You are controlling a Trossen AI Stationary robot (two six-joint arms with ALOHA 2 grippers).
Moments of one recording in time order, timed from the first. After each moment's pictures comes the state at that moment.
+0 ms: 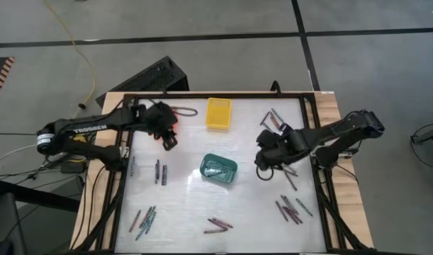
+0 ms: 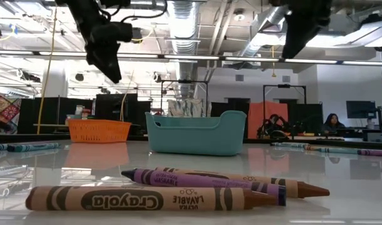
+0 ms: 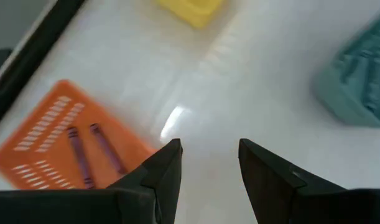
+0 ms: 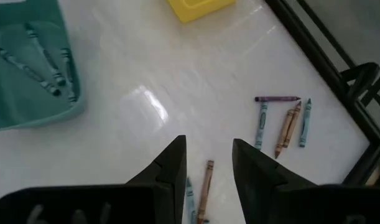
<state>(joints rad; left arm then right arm) 0.30 1.14 0.96 -0.75 -0.12 -0.18 0.29 1.31 1.27 -1.29 0.63 0.84</state>
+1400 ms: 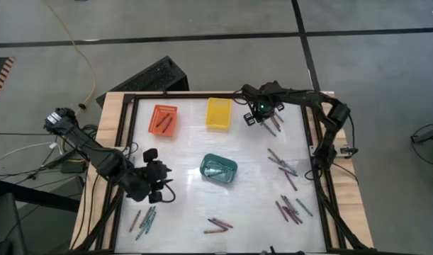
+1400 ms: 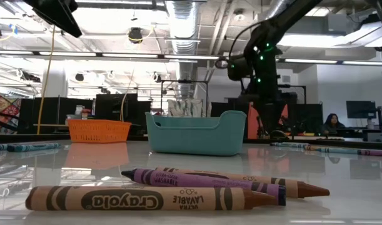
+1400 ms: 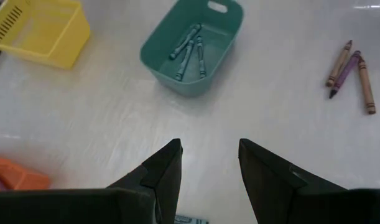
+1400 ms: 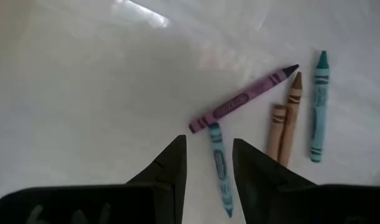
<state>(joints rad) -0.64 1.15 0.96 -0.75 -0.59 -0.61 -0.63 1.72 1.27 -1.01 0.10 0.50</state>
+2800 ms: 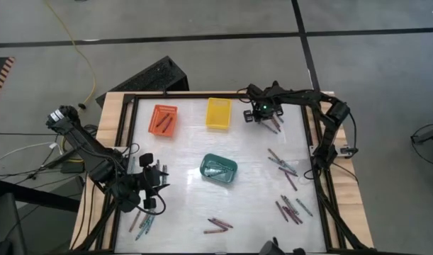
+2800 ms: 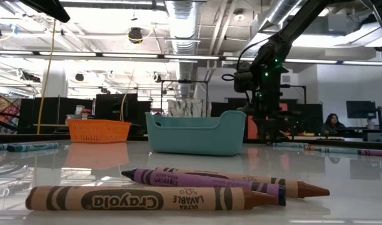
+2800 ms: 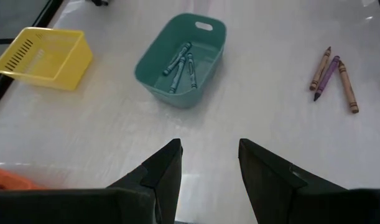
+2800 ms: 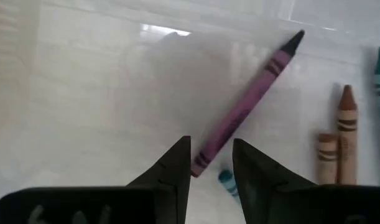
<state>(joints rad) -0.78 1.15 0.96 -0.75 -0.71 -0.63 -0.71 1.73 1.12 -0.73 0.00 0.64</state>
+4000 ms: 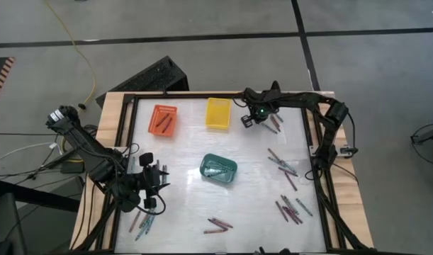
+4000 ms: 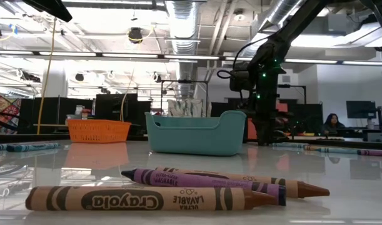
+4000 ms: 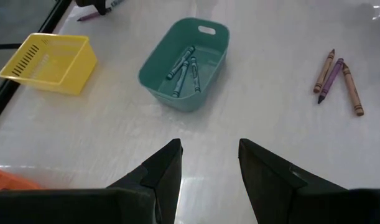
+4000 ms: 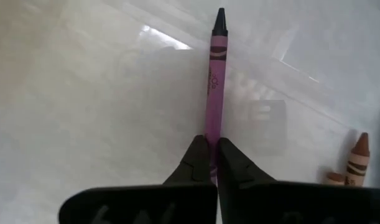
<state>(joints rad) -0.77 1.15 0.96 -0.75 -0.73 -0.61 -0.61 1.80 1.12 -0.65 0.05 0.45</state>
